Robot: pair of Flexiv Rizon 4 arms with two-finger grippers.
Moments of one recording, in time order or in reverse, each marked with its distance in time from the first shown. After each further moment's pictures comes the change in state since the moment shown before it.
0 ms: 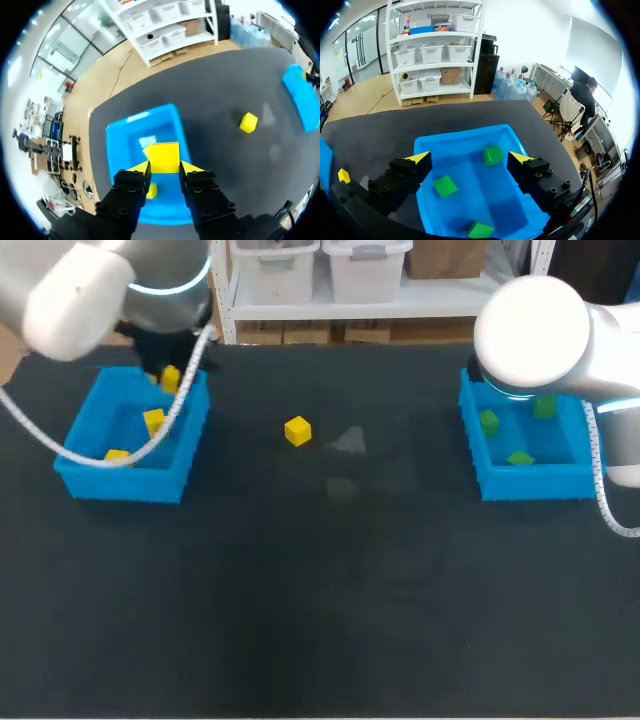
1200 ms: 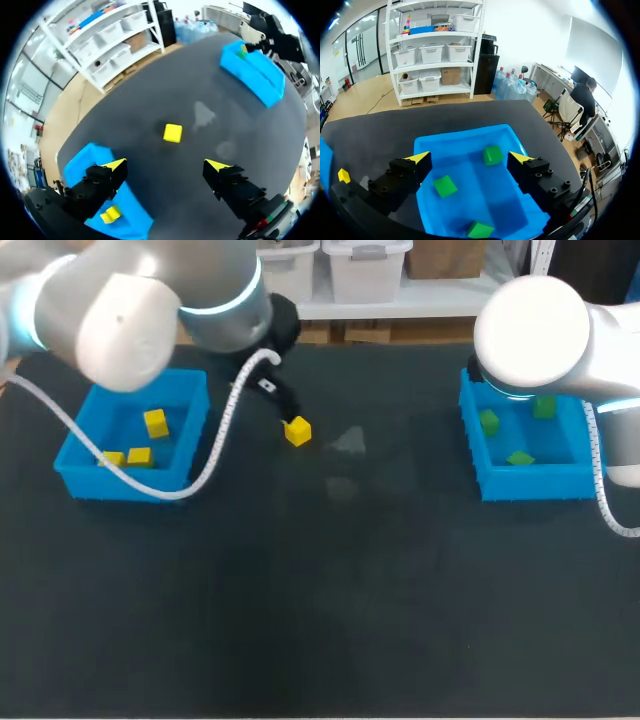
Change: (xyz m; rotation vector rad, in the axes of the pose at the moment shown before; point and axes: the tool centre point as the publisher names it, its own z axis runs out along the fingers) left arm -0.029 -0.146 -0.016 0.278 -0.132 0.361; right arm 0.000 0.000 0.000 0.000 0.000 0.000
